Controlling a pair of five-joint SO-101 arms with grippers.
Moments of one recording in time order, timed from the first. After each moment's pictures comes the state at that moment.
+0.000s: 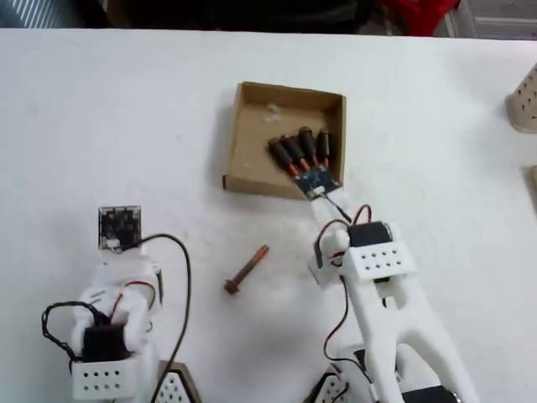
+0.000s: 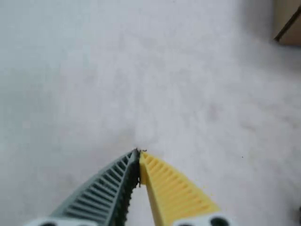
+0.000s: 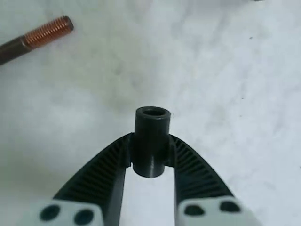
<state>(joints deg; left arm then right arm) -9.8 -103.5 97.1 64.0 2.8 -13.5 -32.6 55.6 65.8 20.2</state>
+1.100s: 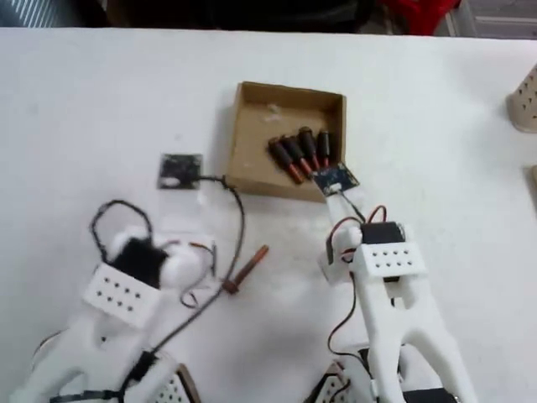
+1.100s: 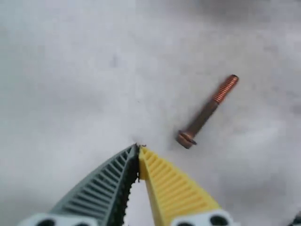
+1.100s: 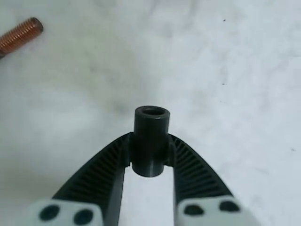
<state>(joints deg) 21.4 -47.7 52.7 75.3 27.8 -7.7 -32.6 55.8 65.2 19.6</state>
